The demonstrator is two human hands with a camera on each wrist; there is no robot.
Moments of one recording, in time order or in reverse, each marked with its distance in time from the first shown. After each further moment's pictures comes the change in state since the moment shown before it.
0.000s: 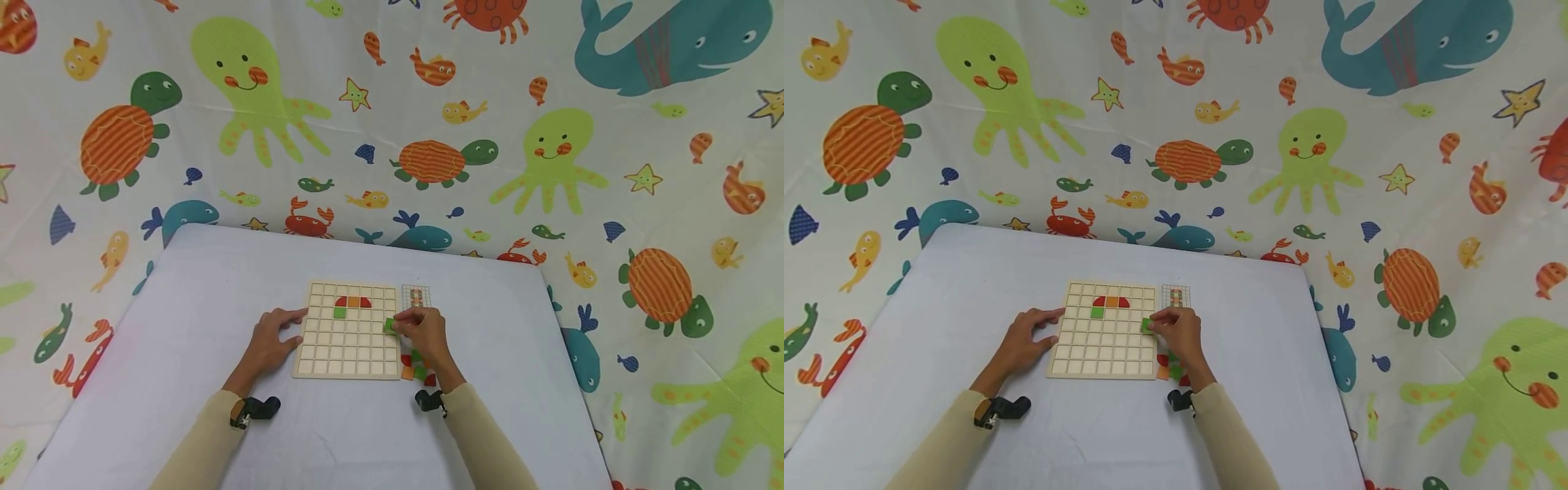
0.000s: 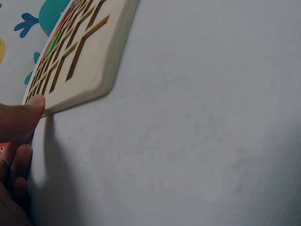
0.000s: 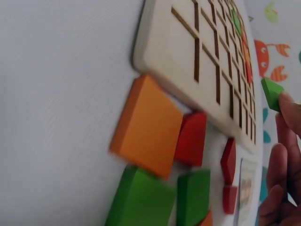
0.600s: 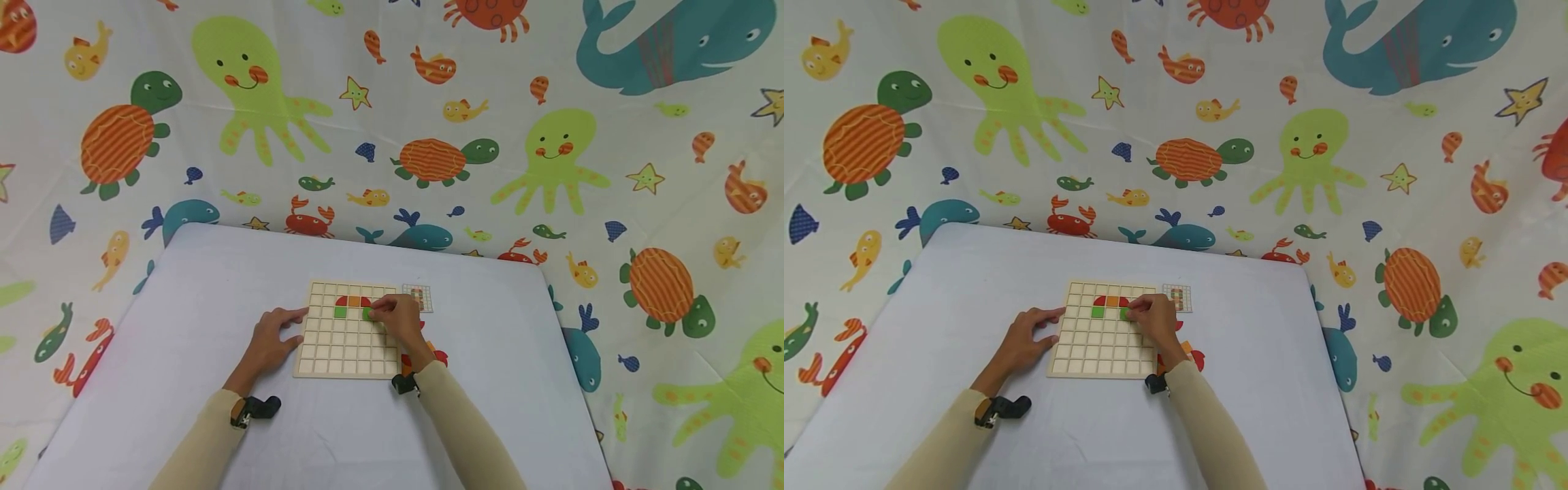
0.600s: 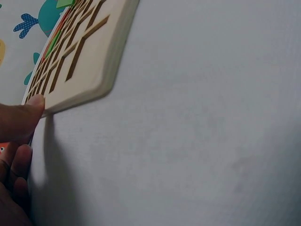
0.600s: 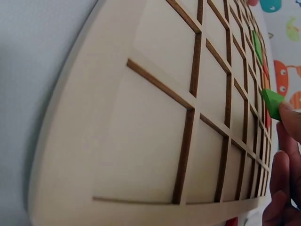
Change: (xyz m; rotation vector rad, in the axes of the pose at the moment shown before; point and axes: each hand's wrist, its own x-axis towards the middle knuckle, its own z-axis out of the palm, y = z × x) left_hand -0.001 0.003 -0.001 0.001 -0.010 -0.013; right_hand 0.033 -0.018 0.049 -0.087 -0.011 -0.012
